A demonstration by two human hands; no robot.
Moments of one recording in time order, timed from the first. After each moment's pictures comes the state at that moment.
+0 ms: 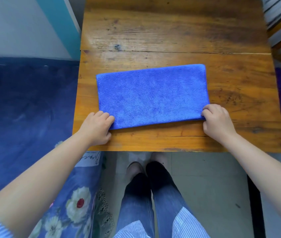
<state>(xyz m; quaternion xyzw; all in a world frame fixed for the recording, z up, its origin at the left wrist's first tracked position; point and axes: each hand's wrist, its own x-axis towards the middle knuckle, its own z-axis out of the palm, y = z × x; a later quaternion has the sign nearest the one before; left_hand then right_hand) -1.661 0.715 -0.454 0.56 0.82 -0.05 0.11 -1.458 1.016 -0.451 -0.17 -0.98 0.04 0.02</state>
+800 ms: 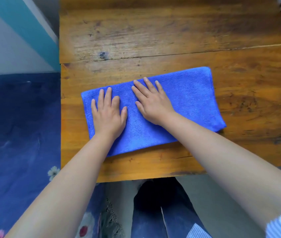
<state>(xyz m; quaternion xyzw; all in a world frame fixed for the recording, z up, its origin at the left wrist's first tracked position) -1.687 0.815 -0.475 0.30 0.94 0.06 0.13 -1.630 0.954 -0.470 -0.11 -0.98 0.11 -0.14</state>
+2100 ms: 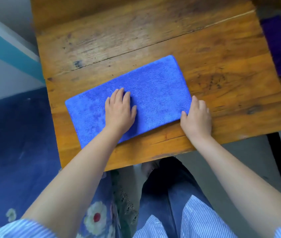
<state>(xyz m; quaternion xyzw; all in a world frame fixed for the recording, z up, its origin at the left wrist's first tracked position) -1.630 0.884 -0.436 0.40 0.90 0.00 0.20 -1.471 0.998 -0.438 -0.53 -0.81 0.26 -0.08</state>
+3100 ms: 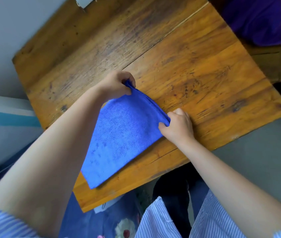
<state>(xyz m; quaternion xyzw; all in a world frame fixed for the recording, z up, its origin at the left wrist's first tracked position) -1.674 1.050 -0.371 0.44 0.79 0.04 0.42 -1.480 1.027 -0.424 -0.54 -0.72 0.43 -0.08</state>
